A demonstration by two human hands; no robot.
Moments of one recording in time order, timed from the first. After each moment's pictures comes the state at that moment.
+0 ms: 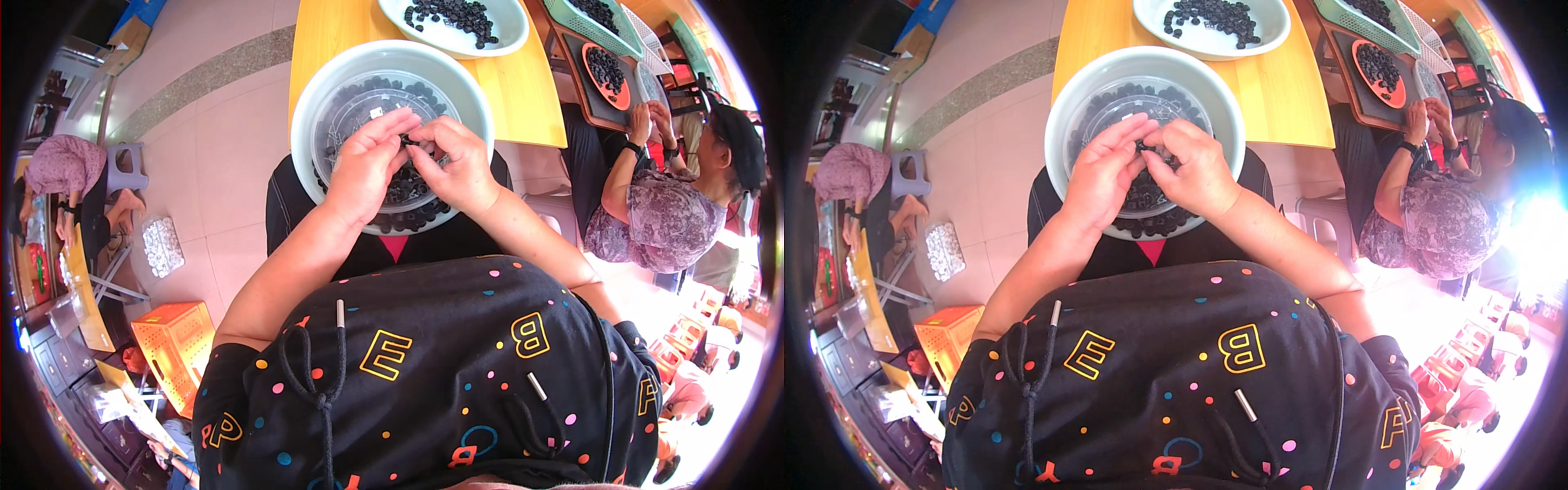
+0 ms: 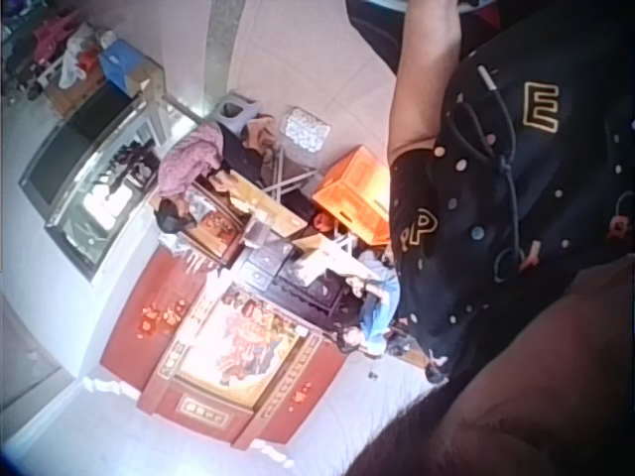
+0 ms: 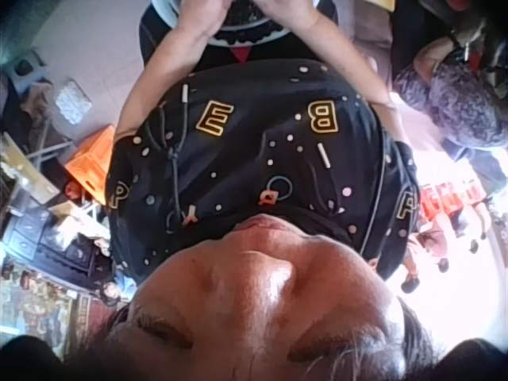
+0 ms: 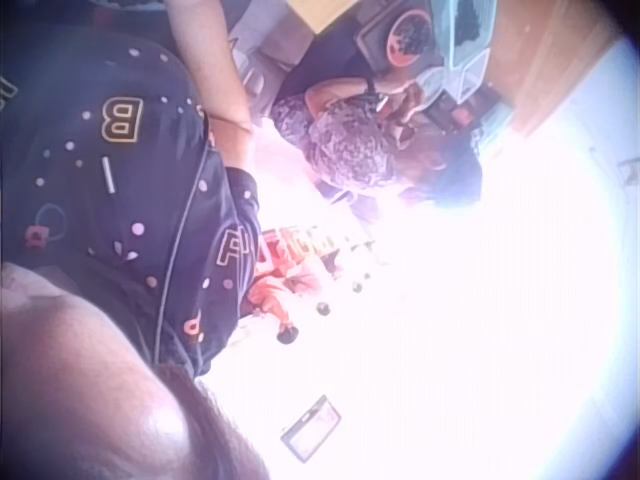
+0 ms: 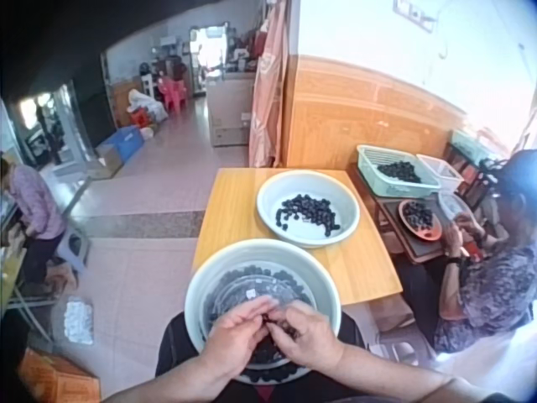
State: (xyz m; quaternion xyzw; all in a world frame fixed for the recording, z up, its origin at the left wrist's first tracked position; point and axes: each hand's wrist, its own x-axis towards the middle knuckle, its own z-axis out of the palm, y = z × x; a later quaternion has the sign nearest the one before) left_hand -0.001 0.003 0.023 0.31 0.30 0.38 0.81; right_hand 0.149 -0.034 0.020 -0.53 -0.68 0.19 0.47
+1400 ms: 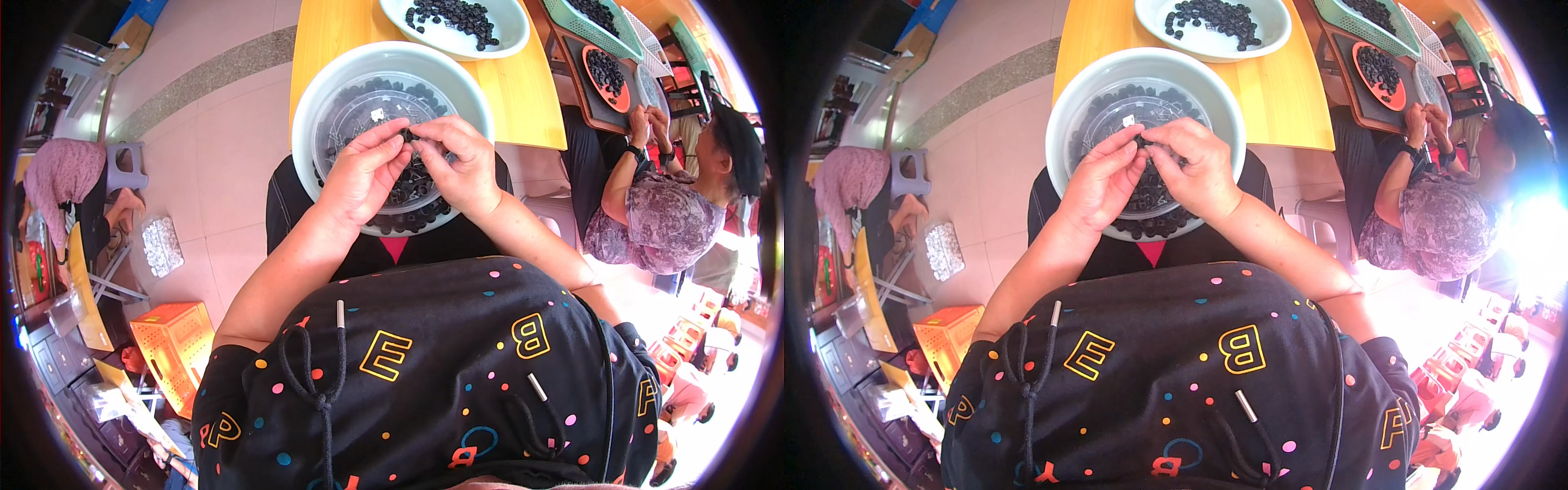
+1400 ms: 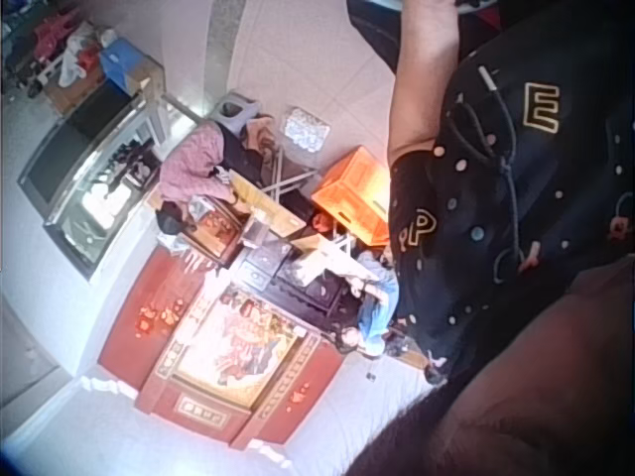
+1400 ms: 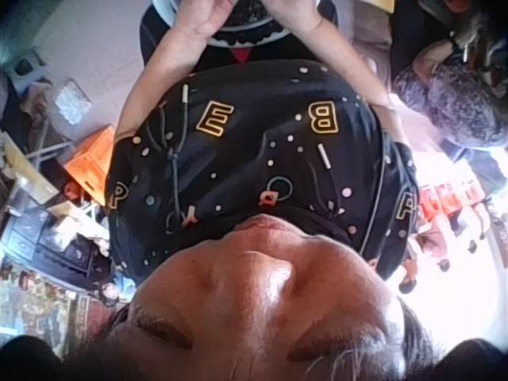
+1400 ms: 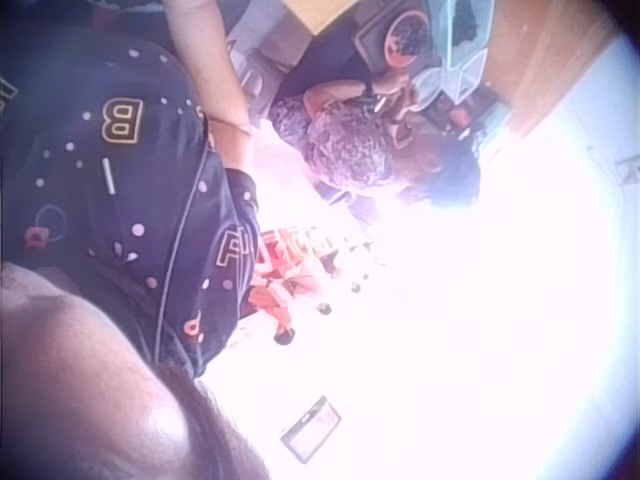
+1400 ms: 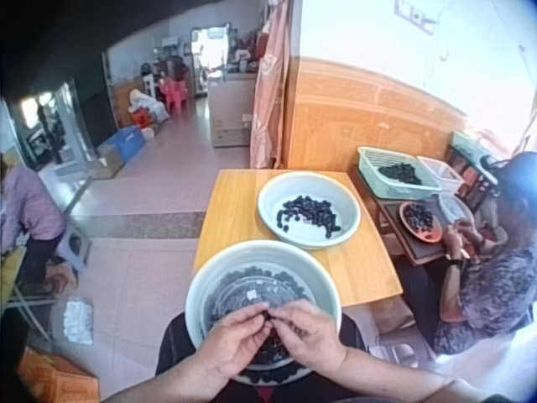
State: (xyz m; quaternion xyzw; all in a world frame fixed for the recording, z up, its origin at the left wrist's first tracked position) left_hand -0.012 0.007 0.006 0.18 0.24 0.38 0.87; right_hand 0.146 -0.035 0.027 -0.53 -0.65 0.18 0.51
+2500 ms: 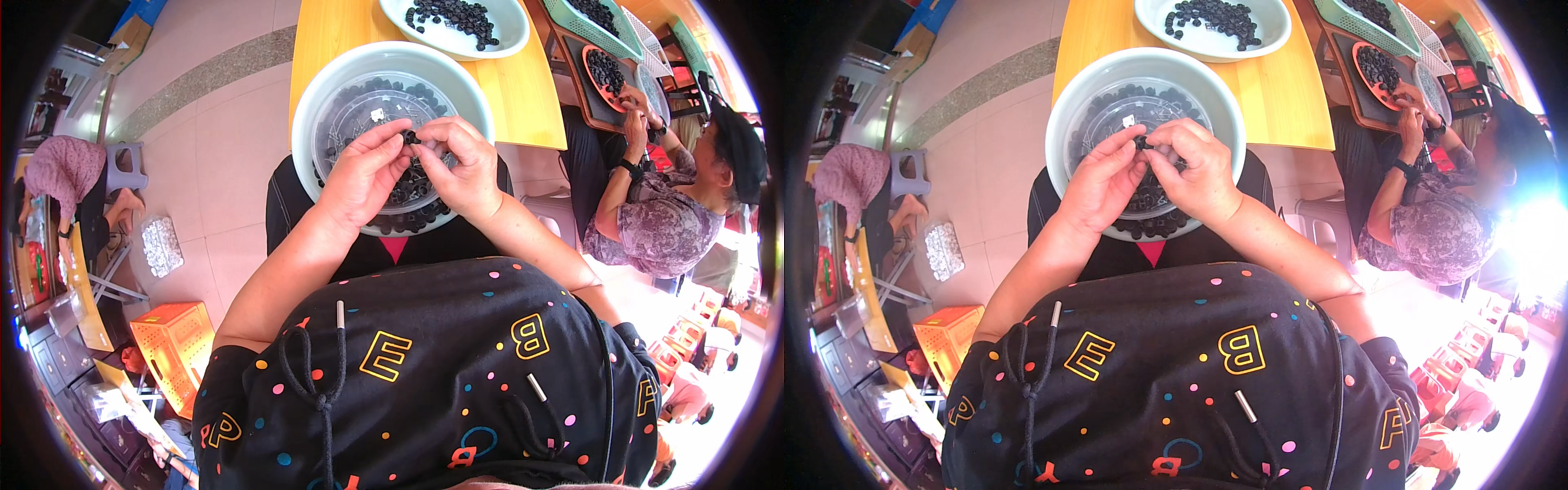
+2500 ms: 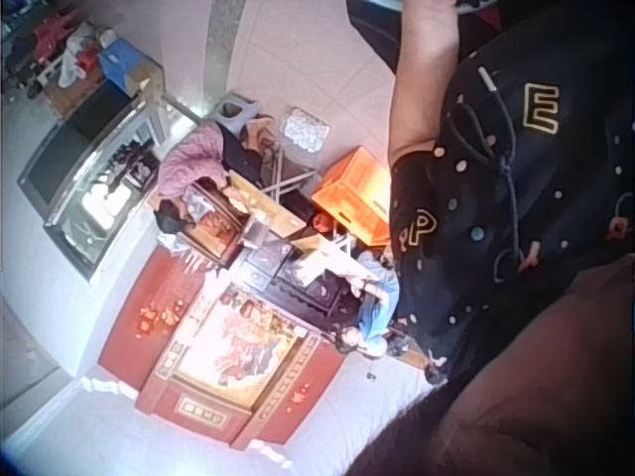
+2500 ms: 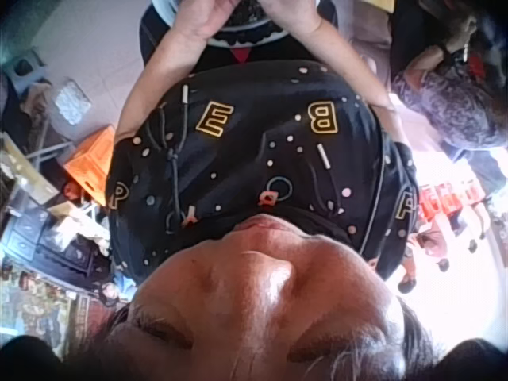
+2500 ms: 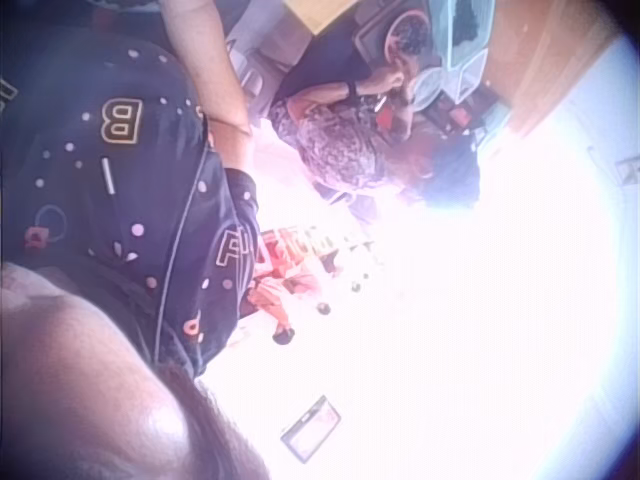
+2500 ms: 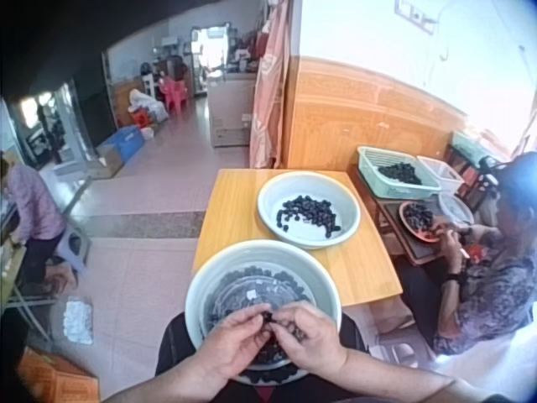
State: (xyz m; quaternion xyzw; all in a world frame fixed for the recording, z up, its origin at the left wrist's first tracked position) left_hand -0.012 0.007 0.004 0.21 0.20 0.37 0.88; right_hand 0.144 -0.036 0.034 -0.51 -0.66 0.16 0.52
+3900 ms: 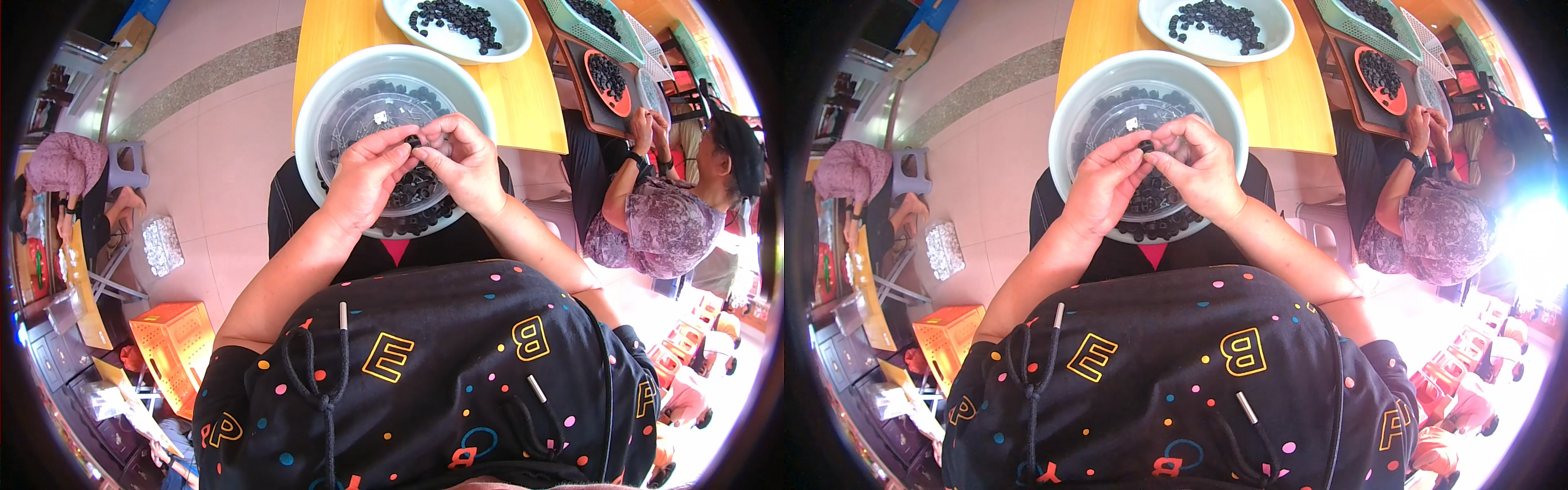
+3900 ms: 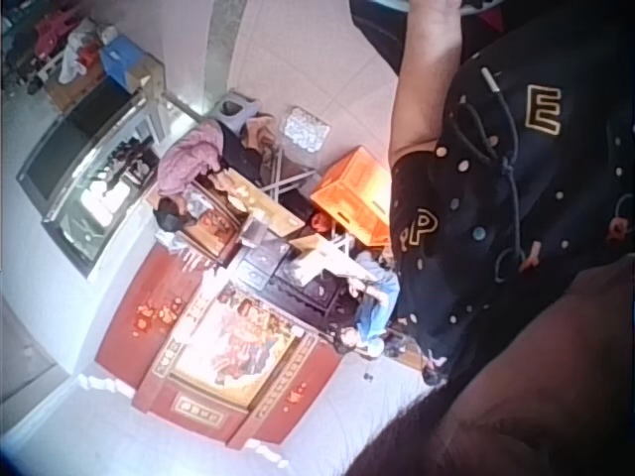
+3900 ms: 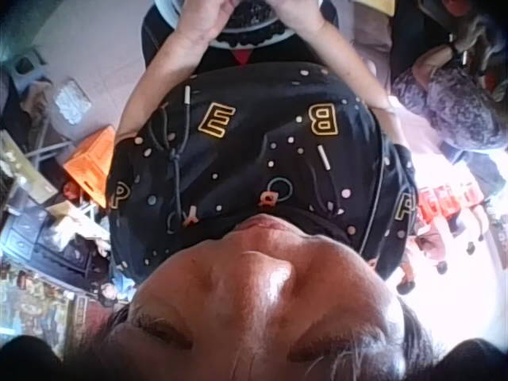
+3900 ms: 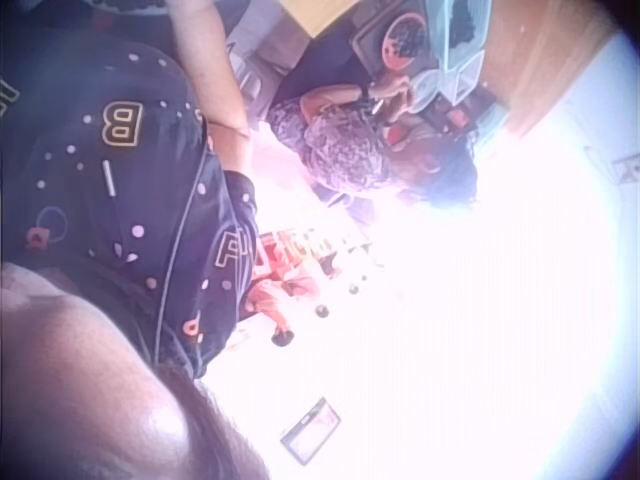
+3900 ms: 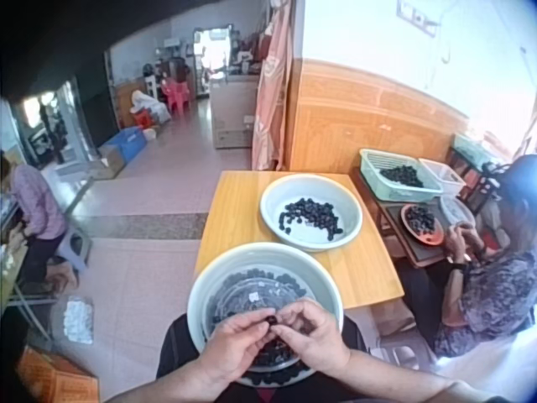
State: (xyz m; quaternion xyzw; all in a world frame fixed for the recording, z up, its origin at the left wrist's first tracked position) left_hand -0.010 0.002 0.015 0.29 0.23 0.39 0.84; right_hand 0.154 -0.032 0.011 -0.48 -0.55 0.39 0.57
